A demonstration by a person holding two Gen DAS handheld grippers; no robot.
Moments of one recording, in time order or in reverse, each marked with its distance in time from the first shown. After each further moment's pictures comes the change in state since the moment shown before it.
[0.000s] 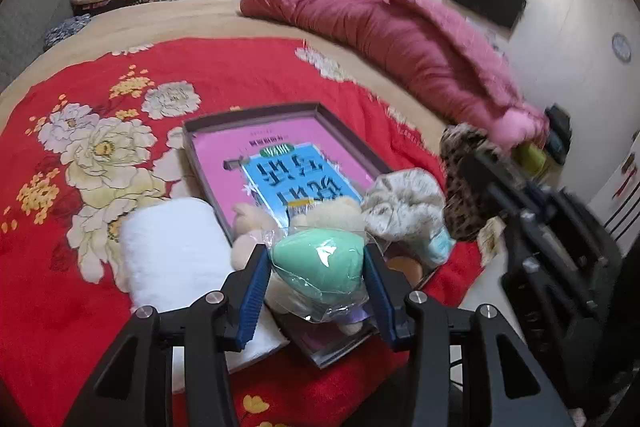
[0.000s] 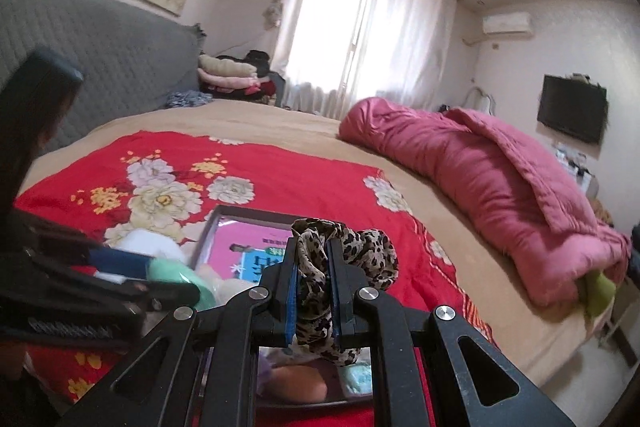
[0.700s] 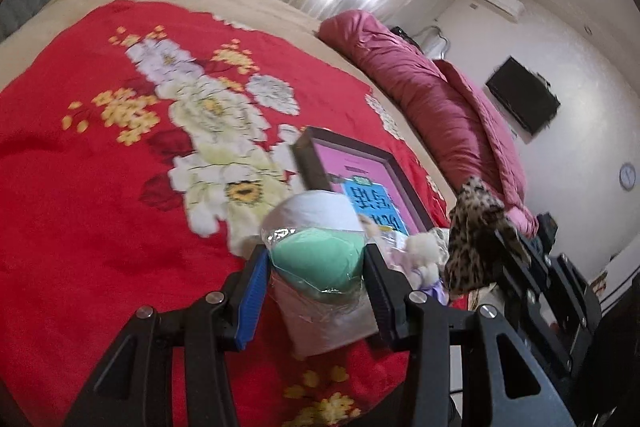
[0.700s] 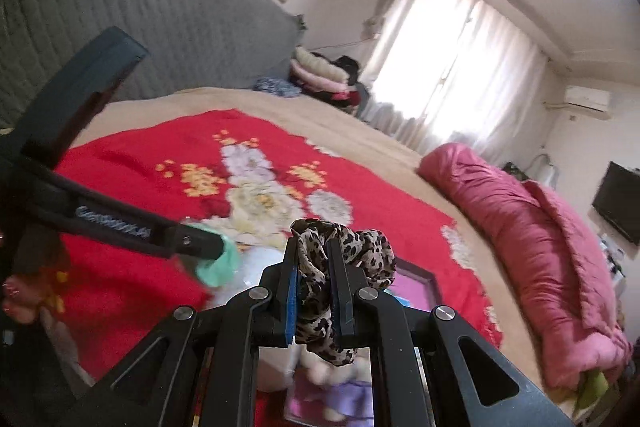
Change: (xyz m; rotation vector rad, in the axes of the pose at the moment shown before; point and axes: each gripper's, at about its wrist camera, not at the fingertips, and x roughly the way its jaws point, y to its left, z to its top) left arm -0.064 0.146 -0.043 -0.367 -0.132 -0.084; right arm -0.016 0.133 0.027 -0.292 -0.041 0.183
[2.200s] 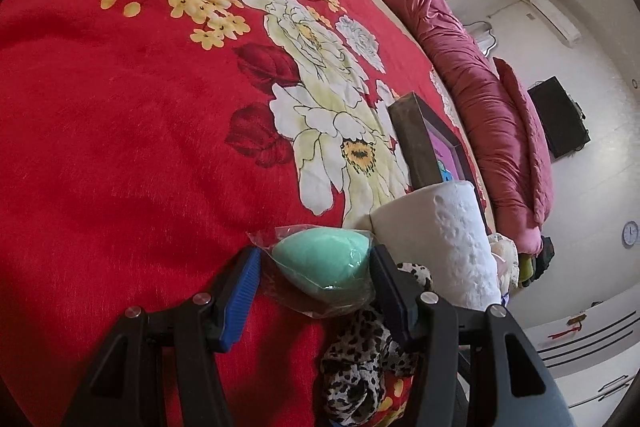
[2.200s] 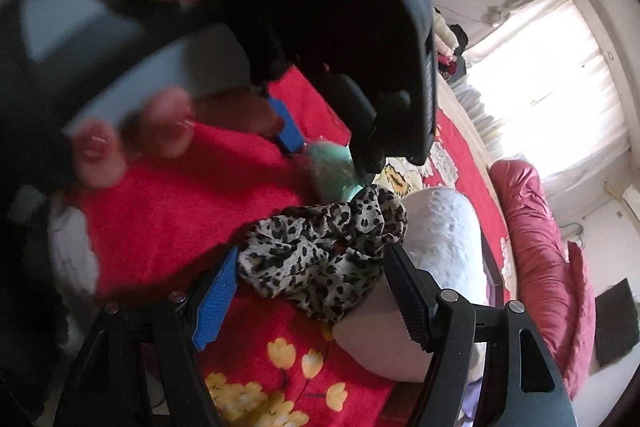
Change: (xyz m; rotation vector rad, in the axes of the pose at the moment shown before) left arm 0.060 0.105 -0.002 -0.223 0.174 0.013; right arm 0.088 0.158 -0.062 -0.475 0.284 0.152
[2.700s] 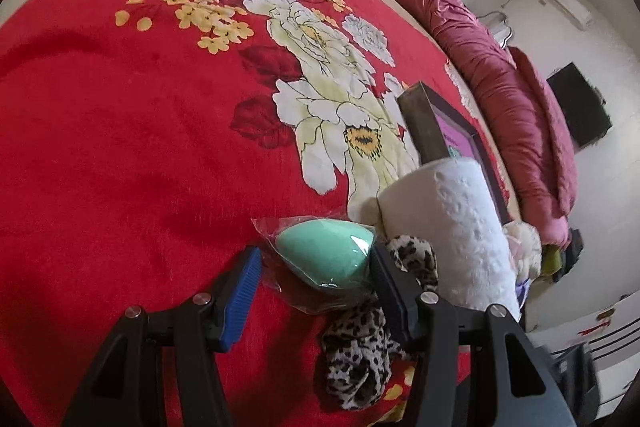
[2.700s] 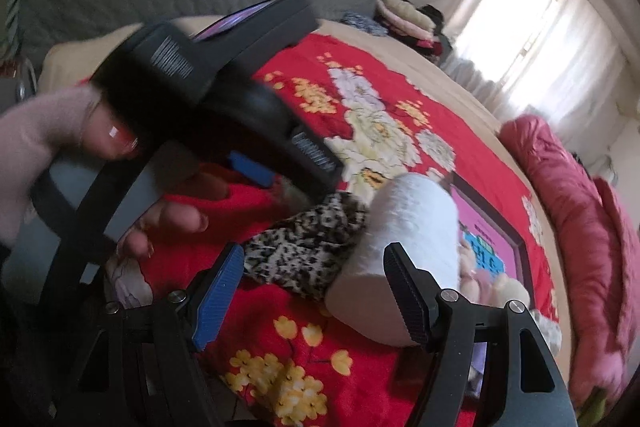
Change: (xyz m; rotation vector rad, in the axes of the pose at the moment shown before) left arm -0.010 -0.016 -0.018 0.043 -0.020 0.122; right arm -0.058 -0.045 -0.008 0.259 -0.083 0.130
